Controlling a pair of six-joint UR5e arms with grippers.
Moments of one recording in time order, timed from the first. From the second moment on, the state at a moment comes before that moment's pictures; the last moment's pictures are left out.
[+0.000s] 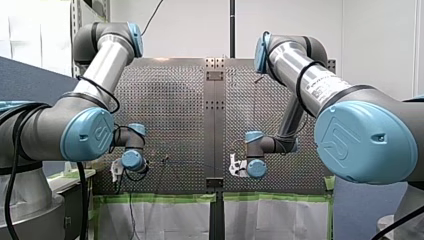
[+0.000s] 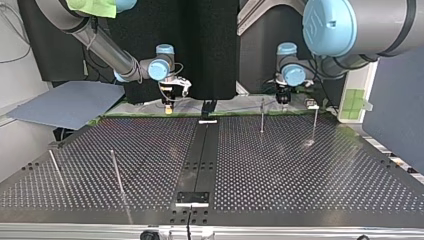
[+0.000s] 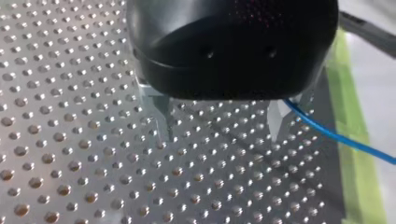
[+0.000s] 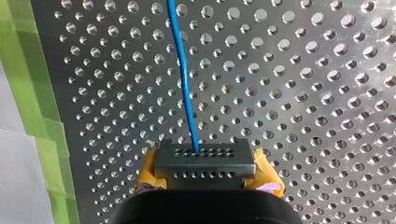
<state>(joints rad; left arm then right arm) 0.02 -2.31 -1.99 -2.32 -1.65 -1.70 2.11 -0.57 1.49 -0.71 1.77 1.56</state>
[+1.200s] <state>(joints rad) -0.02 -1.99 -2.31 -2.27 -1.40 -1.77 2.11 -0.57 1.49 -0.70 1.75 1.57</state>
